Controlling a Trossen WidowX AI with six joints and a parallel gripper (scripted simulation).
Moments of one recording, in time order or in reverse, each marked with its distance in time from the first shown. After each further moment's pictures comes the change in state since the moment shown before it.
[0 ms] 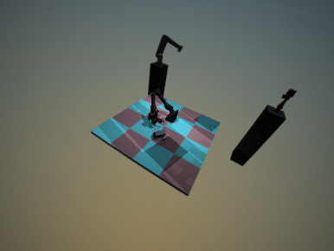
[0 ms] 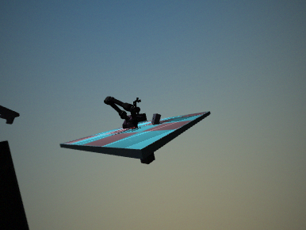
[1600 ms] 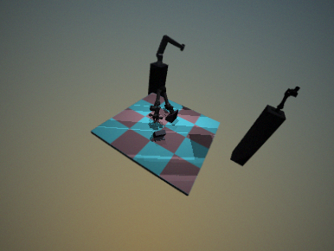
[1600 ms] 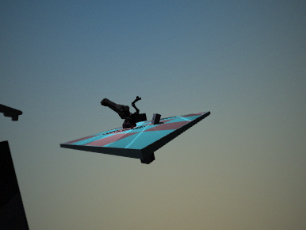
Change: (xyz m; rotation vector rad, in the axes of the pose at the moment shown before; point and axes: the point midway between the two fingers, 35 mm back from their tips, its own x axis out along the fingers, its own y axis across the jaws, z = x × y) arm -0.025 -0.001 -0.020 0.000 -0.410 0.003
